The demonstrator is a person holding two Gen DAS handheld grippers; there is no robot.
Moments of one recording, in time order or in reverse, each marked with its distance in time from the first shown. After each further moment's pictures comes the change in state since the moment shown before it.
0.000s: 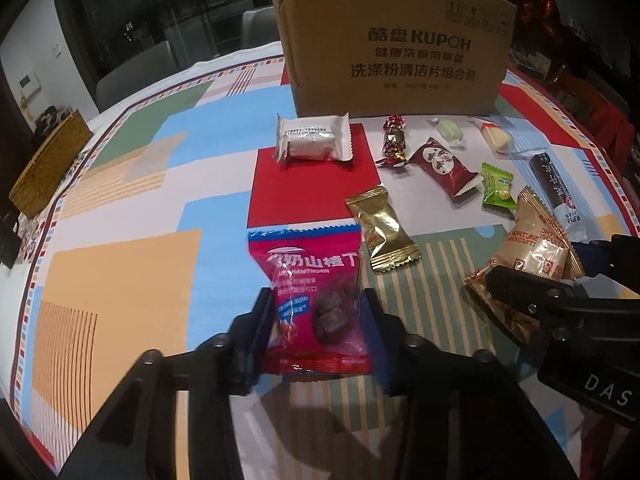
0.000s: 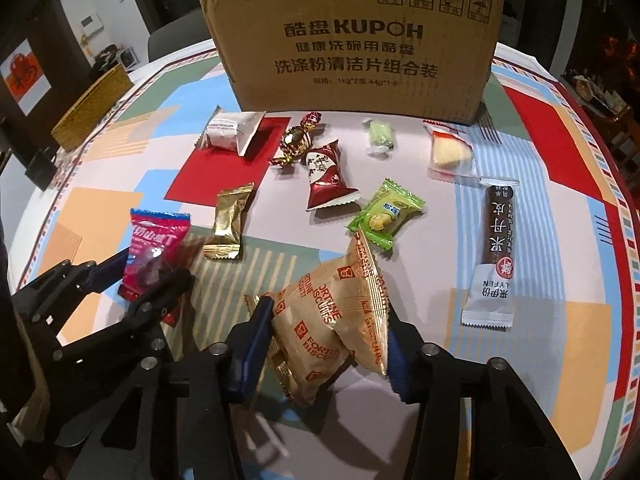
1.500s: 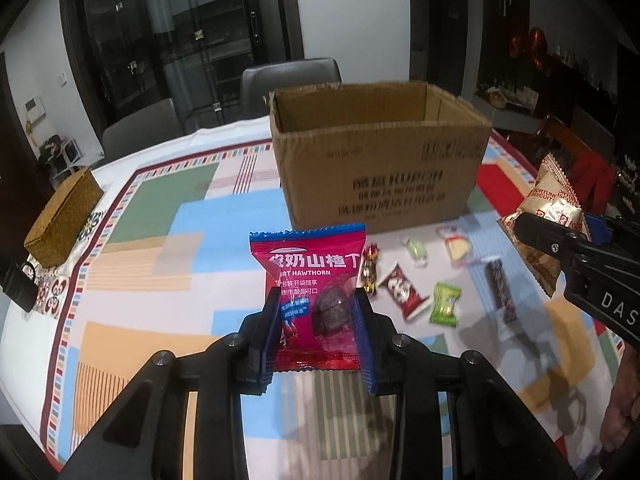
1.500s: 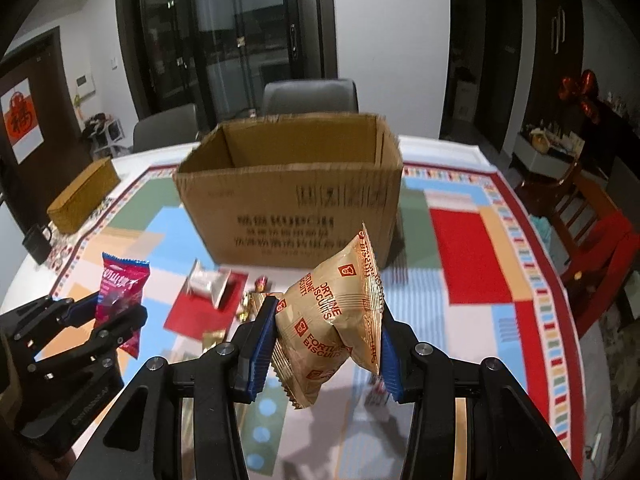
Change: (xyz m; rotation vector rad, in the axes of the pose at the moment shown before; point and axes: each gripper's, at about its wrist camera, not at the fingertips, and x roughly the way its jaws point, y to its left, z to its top) left arm -0.084 0.002 0.081 -0.003 -0.150 -0.024; right arm -0.108 -0.039 0.063 0.038 -0.325 -0.104
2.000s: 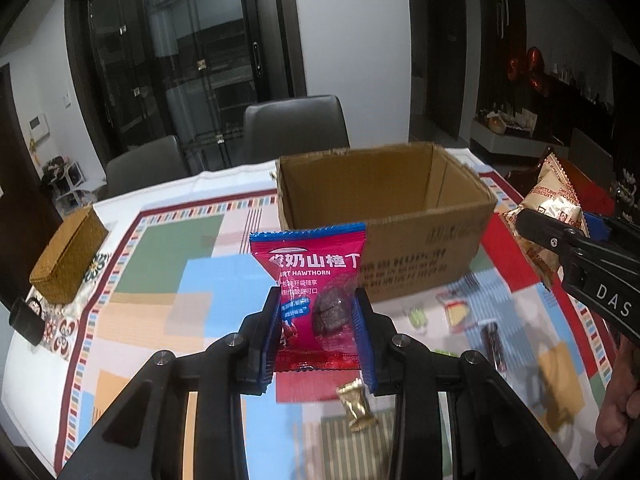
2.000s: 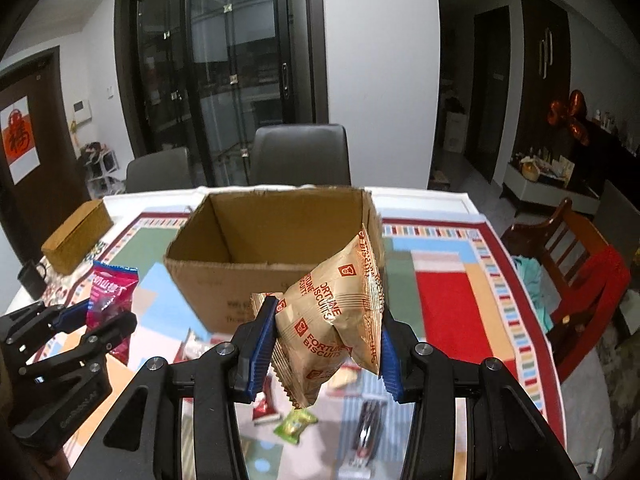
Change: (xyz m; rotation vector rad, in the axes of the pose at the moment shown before) left arm -0.010 0.007 0.057 0.004 -0.100 0.007; right arm -0.010 -0.008 0.056 0.006 -0.125 -0.028
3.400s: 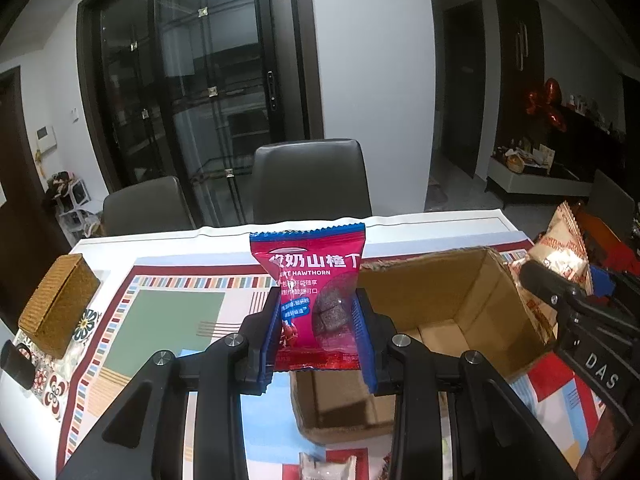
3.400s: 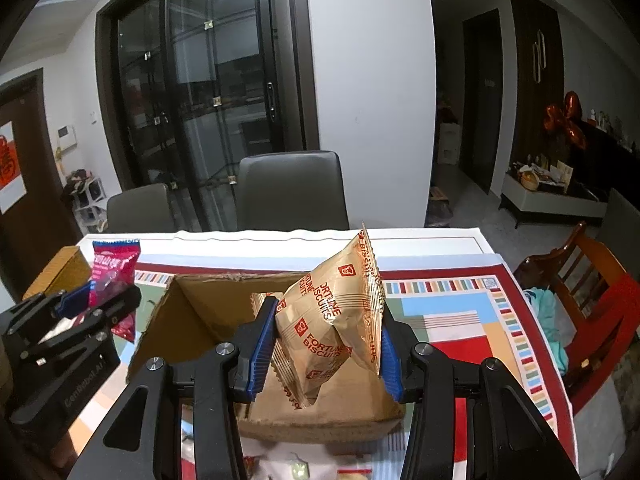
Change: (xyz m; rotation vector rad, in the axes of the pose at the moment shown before) left arm 0.080 0.023 0.103 -0.051 -0.107 0.035; right arm 0.081 0.003 0.077 0.047 -0.051 -0.020
